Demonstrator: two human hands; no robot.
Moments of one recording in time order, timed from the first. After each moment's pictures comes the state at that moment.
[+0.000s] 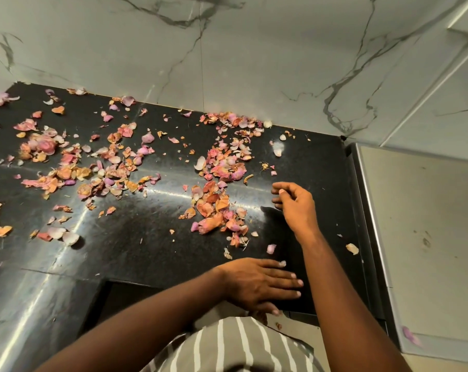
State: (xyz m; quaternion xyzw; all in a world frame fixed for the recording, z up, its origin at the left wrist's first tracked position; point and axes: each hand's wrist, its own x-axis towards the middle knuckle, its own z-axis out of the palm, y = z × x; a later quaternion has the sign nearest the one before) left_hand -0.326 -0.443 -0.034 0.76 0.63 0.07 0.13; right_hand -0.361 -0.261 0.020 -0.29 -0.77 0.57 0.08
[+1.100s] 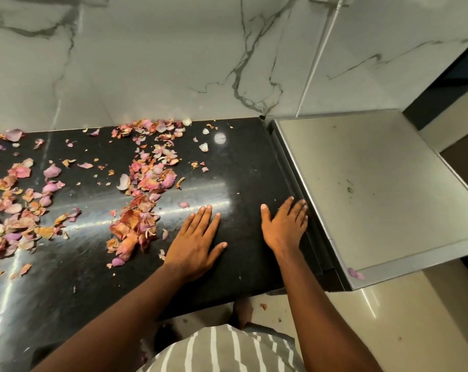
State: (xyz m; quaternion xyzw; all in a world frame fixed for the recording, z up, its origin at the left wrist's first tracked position) left_hand -0.373 -0.425 -0.052 0.49 0.86 0.05 0.09; right_hand -0.258 -0.203 -0.038 -0.51 -0.84 0.18 0.02
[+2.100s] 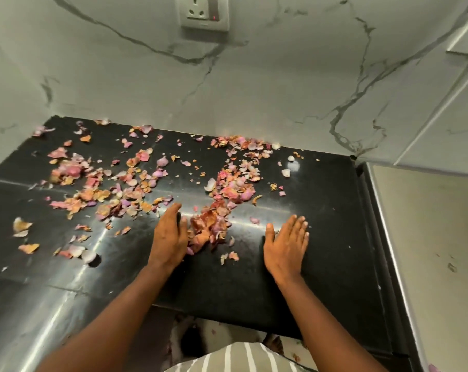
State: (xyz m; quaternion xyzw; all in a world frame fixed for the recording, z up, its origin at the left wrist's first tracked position) left_hand -0.429 -0.575 -0.024 0.06 0.91 0.41 -0.02; right_hand -0.347 -0.308 -0.046 -0.32 -0.92 0.22 0.04
